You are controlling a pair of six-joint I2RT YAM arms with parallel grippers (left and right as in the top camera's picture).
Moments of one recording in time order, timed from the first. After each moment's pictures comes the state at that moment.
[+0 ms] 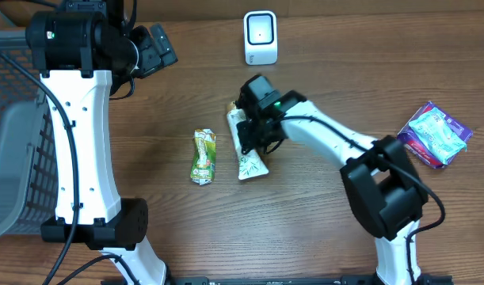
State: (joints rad) left arm -0.05 1.91 2.49 -1.68 -0.01 -0.52; right arm 0.61 2.11 1.56 -0.70 -0.37 0.29
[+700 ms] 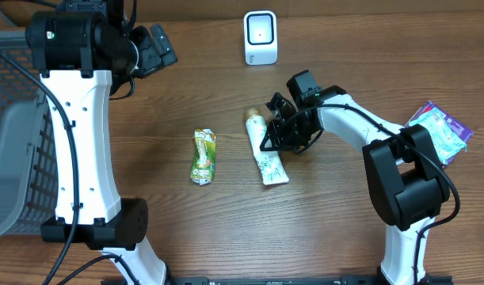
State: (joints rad) left arm -0.05 1.91 2.49 -1.68 -0.01 -0.52; right arm 0.41 2.10 1.42 -0.74 -0.64 0.17
